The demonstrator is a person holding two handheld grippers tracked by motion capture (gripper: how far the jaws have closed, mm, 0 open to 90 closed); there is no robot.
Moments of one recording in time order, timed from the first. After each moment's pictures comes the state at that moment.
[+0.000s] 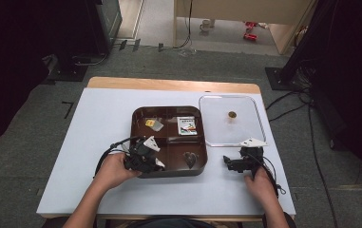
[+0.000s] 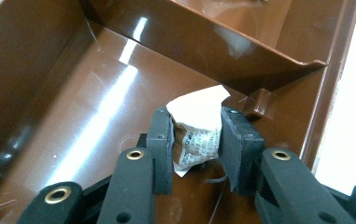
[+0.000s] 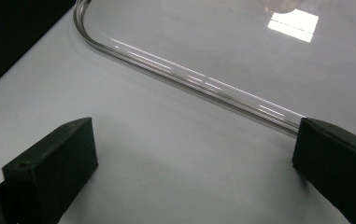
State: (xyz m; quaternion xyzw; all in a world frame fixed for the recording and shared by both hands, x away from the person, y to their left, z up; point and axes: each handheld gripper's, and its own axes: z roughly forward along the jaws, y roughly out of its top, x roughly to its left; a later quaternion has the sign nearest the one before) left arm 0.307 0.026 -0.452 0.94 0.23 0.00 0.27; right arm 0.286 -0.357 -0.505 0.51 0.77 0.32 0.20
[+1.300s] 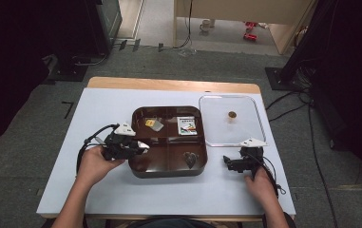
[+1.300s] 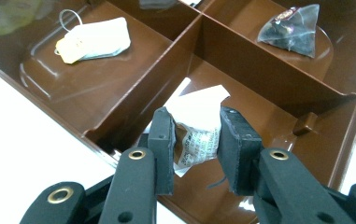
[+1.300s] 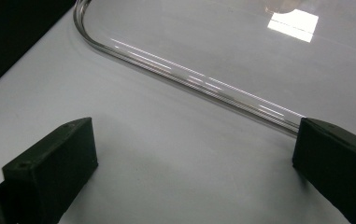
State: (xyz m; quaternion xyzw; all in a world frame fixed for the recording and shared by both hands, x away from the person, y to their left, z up) left arm 0.321 0.085 -0.420 0.89 0.30 0.07 0.34; right arm 0.286 -0.357 -0.505 0.51 0.77 0.32 0.20
